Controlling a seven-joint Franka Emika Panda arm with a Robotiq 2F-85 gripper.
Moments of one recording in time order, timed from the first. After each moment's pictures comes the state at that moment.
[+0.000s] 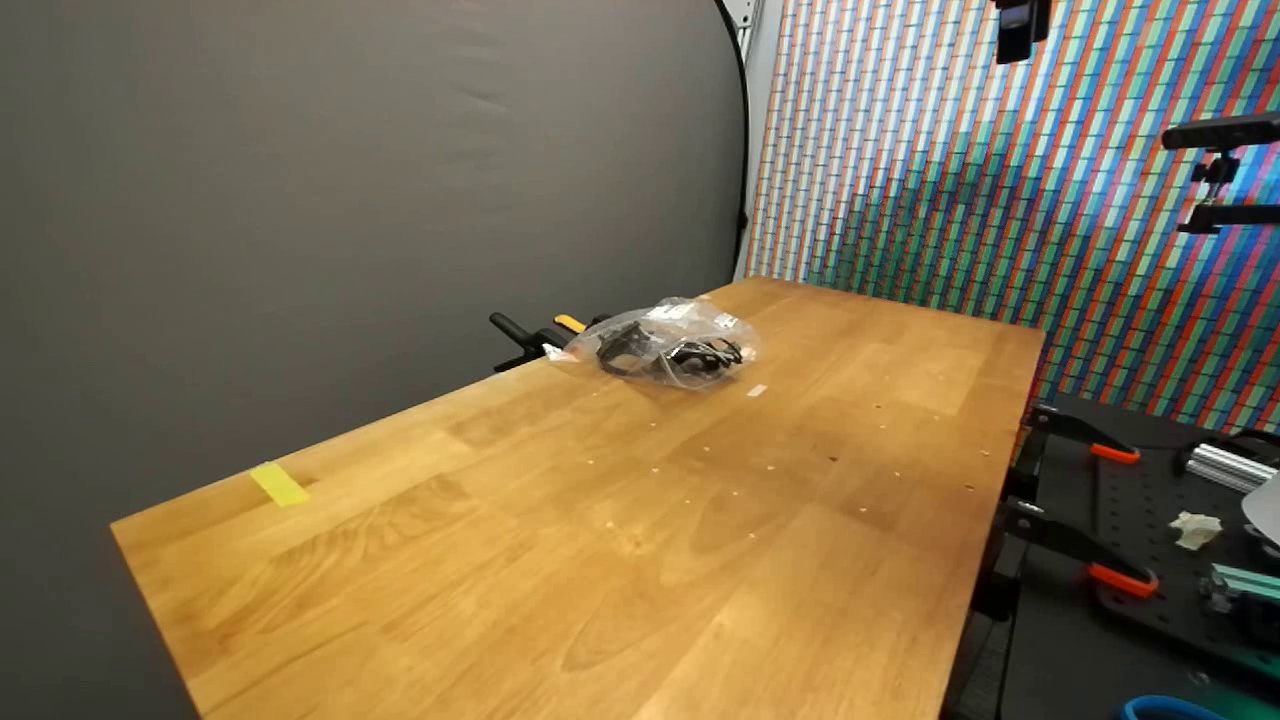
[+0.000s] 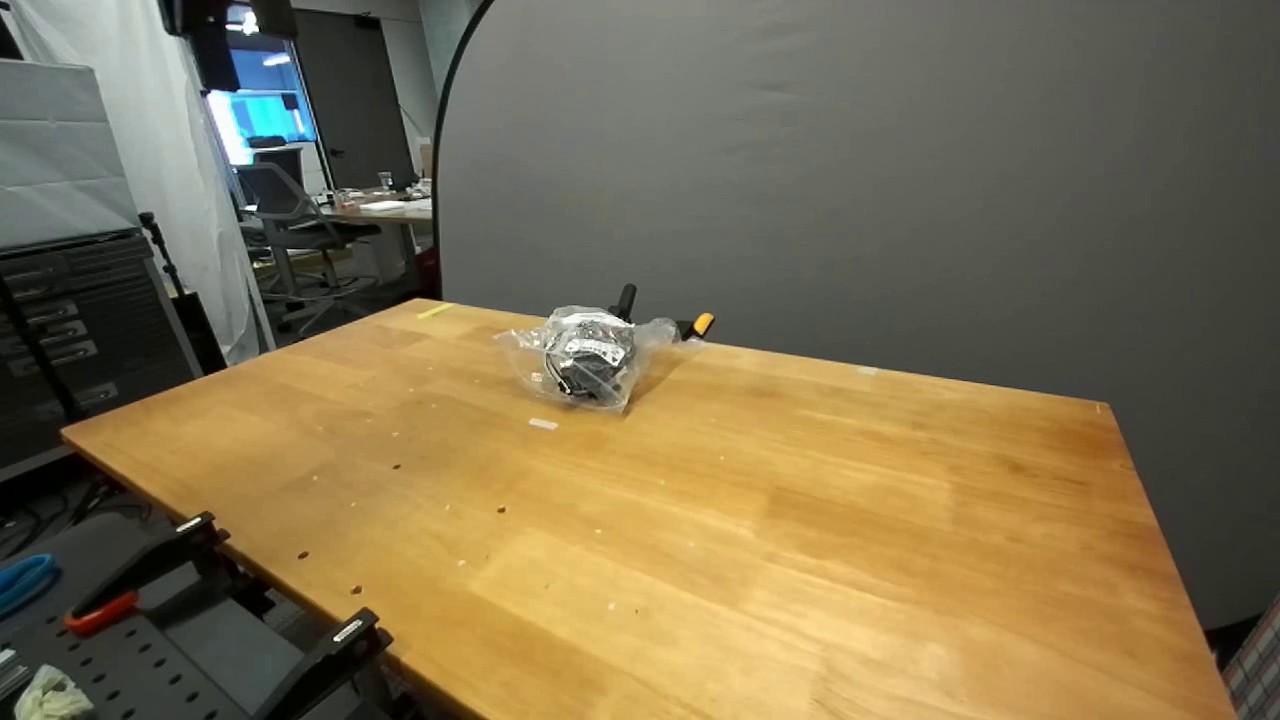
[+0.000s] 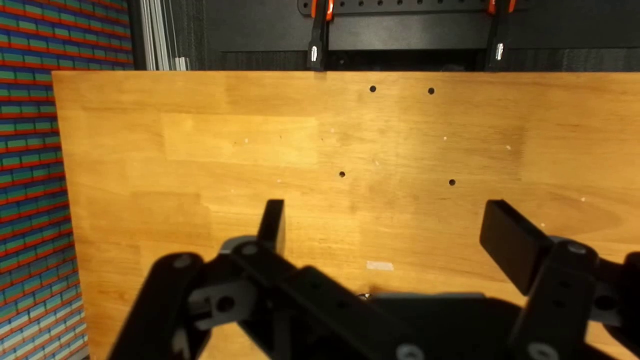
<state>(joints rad) 0.01 -0.59 0.19 -2.40 -0.14 1.64 0.15</state>
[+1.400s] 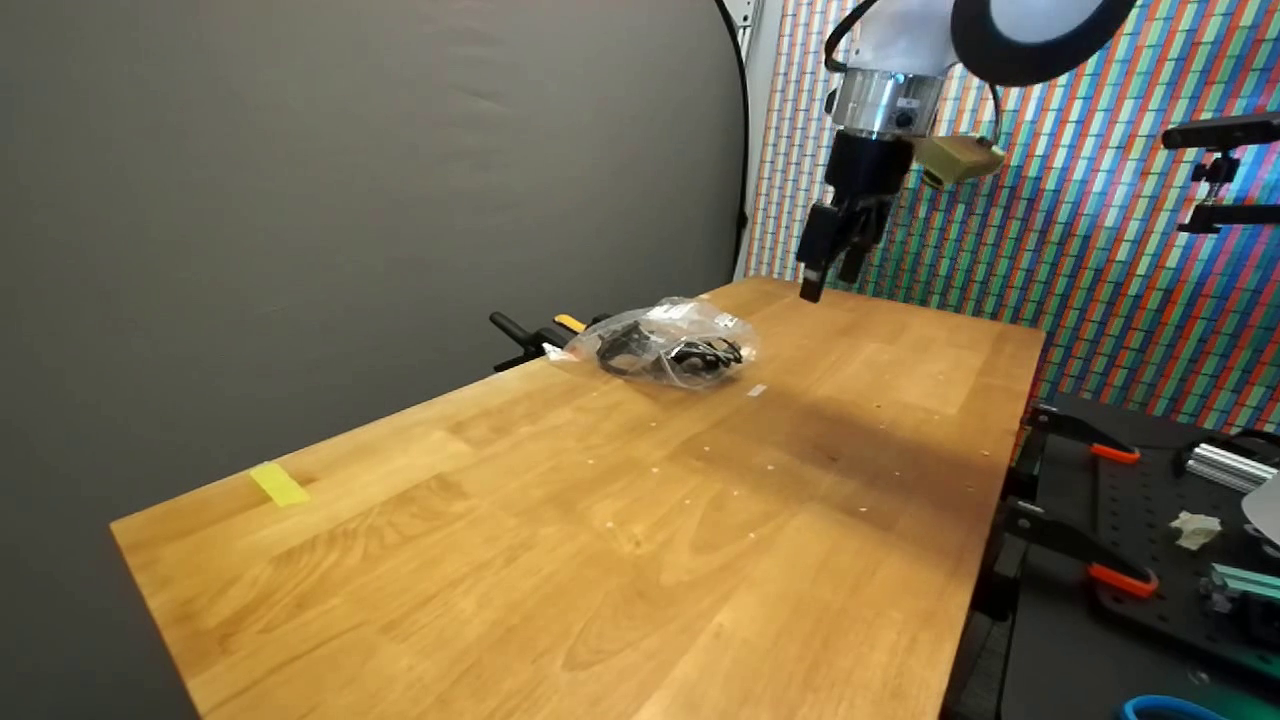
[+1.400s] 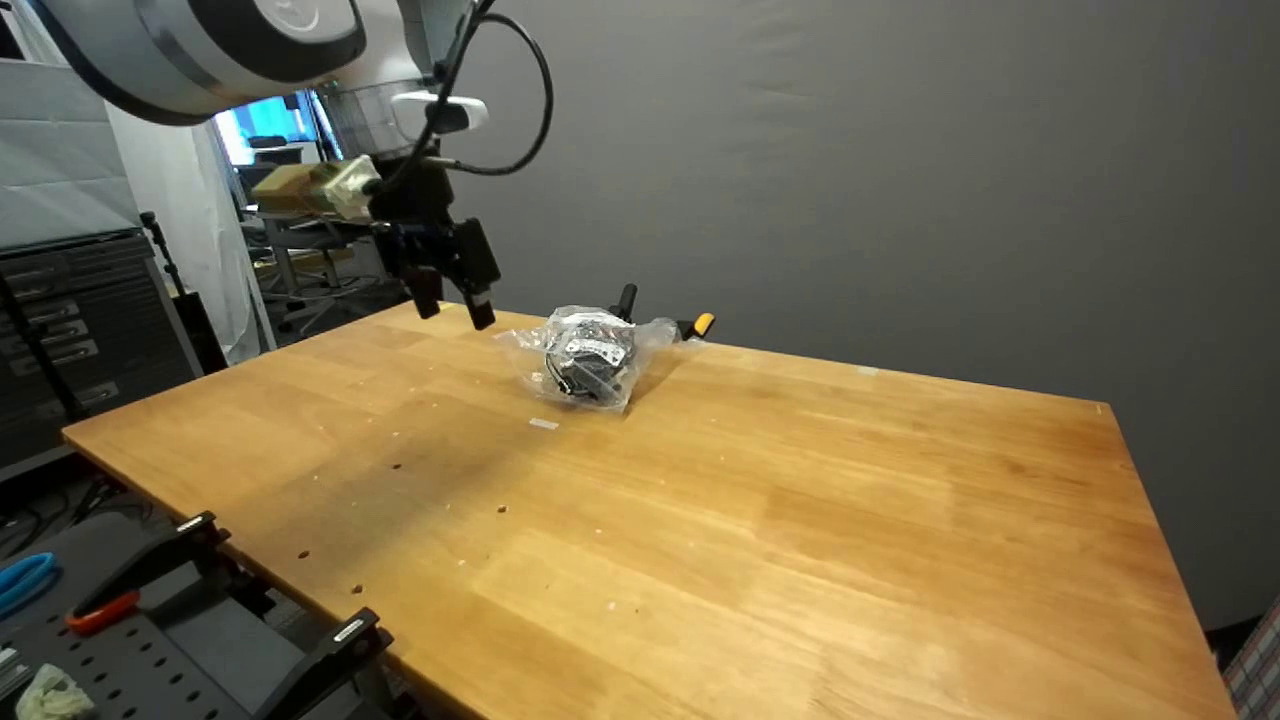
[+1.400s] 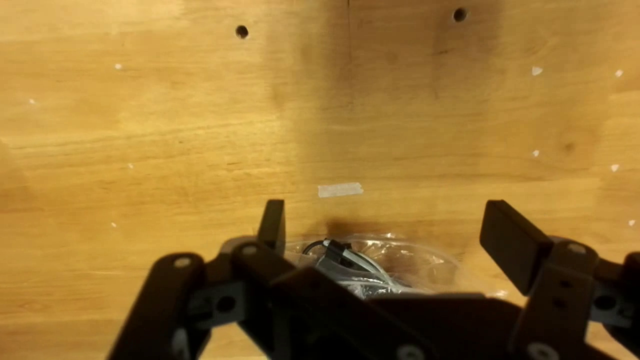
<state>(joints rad) -0.01 -0.10 0.10 -2.67 -0.13 2.71 0.25</state>
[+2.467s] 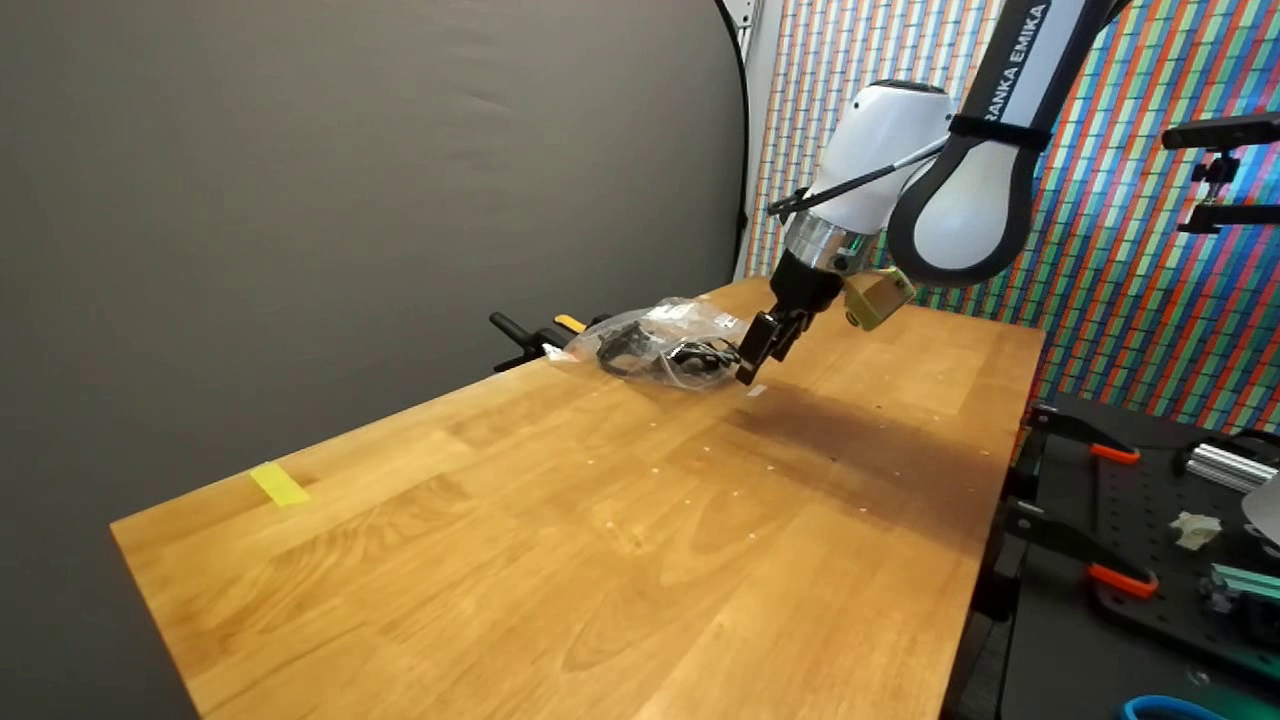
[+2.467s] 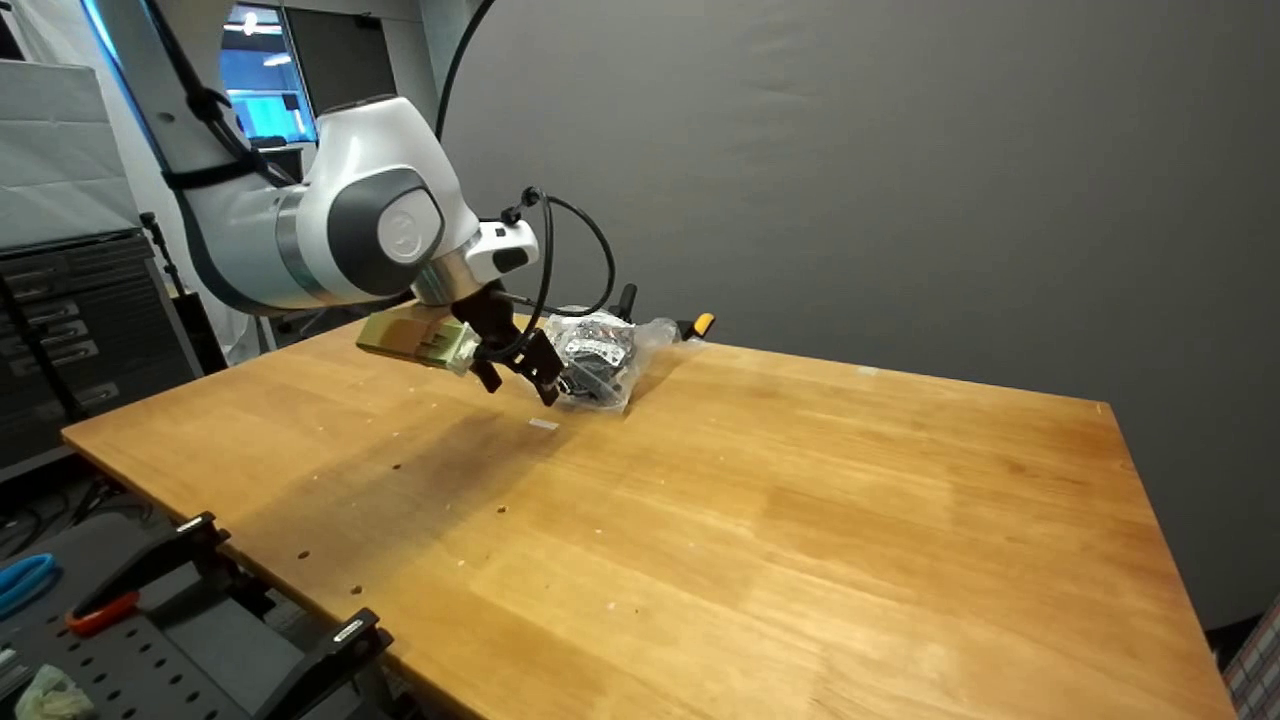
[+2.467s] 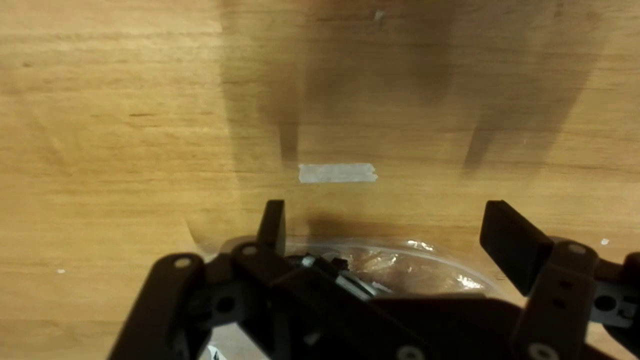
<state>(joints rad) 0.24 0.41 -0.19 -2.55 -0.22 3.31 0.25</state>
